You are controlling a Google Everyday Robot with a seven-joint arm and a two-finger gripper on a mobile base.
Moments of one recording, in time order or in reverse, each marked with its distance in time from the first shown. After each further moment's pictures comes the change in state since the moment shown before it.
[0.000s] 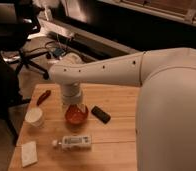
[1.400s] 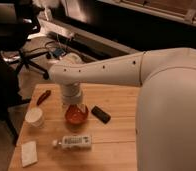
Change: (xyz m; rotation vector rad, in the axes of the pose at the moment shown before) arm 0.000 0.000 0.000 0.000 0.001 0.000
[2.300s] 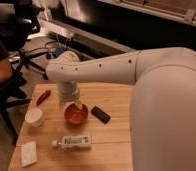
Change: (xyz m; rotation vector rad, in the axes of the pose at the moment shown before) arm -0.030 0.031 -0.007 -0.026 -0.045 -0.106
